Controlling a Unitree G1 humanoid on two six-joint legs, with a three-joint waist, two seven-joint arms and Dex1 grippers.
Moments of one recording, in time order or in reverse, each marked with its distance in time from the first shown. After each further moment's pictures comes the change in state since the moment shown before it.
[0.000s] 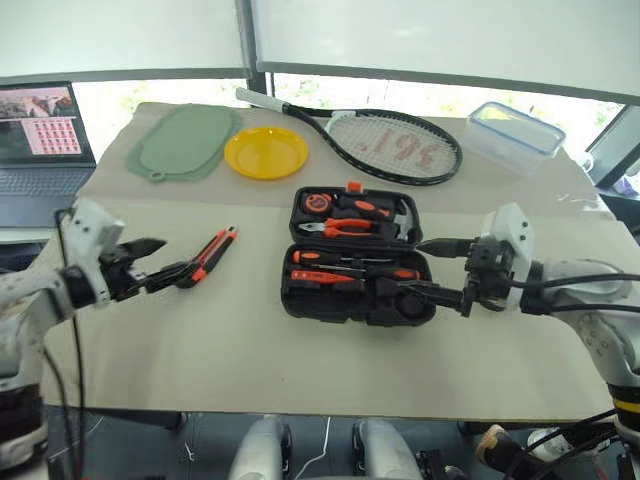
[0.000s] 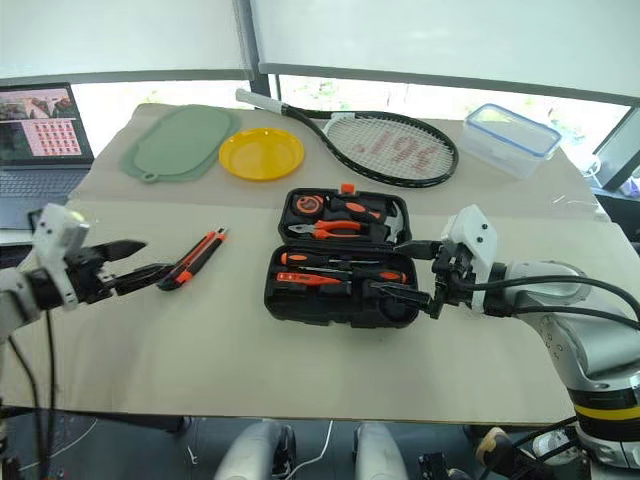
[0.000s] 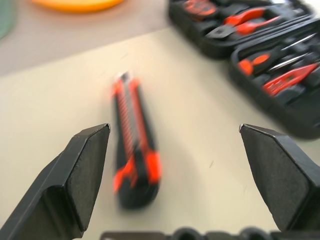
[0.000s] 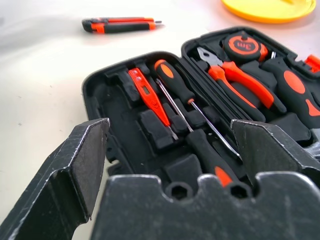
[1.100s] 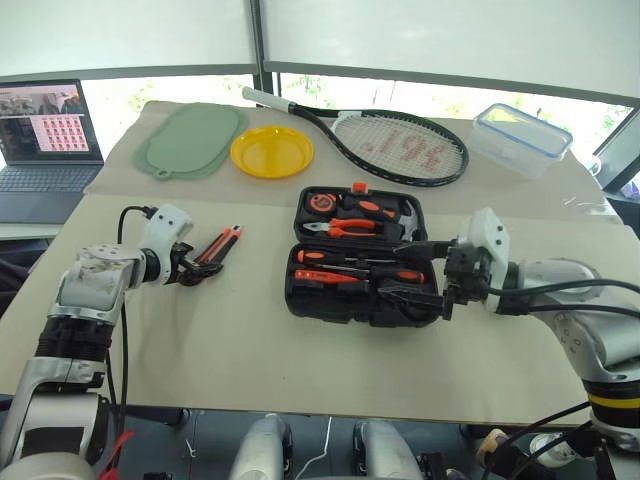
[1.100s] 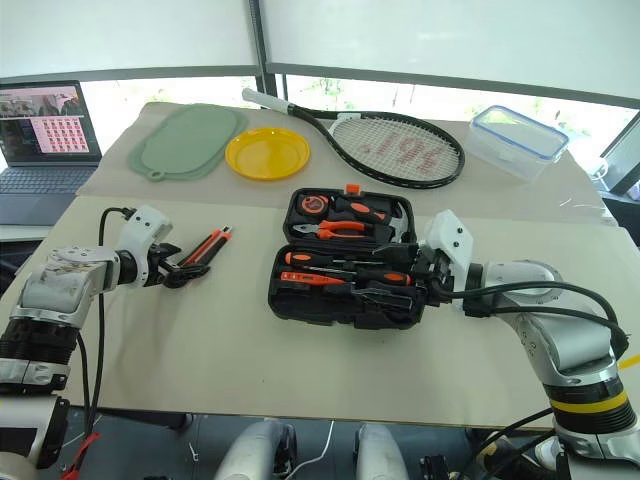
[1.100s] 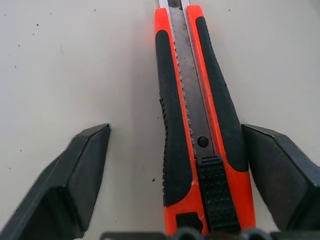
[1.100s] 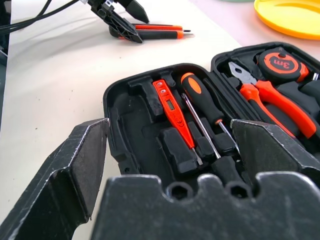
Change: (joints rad) left arm -0.444 -0.128 -0.516 0.468 0.232 -0.095 0.175; right arm 0.007 0.071 0.038 -0.037 -0.045 -0.012 -0.003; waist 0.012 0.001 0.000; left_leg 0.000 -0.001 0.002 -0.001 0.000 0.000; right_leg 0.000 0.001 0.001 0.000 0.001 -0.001
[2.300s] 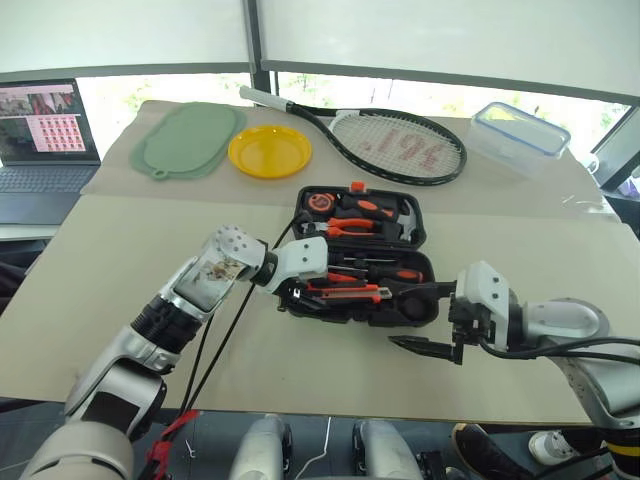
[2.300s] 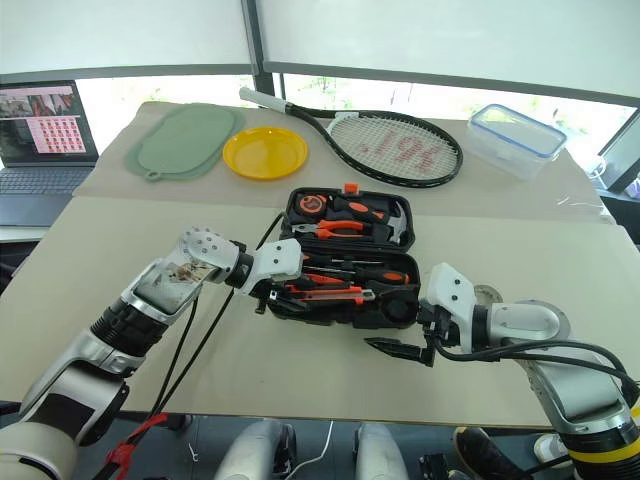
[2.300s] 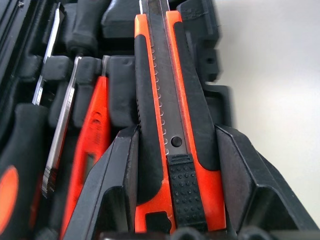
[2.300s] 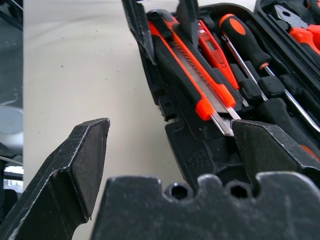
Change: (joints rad) left arm -0.207 -0.192 -0.470 -0.154 0.089 -0.346 -0.451; right arm 0.239 -0.053 -0.006 -0.082 -0.141 -0.154 0.060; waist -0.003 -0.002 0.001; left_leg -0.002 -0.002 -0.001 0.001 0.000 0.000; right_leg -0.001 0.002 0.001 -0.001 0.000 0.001
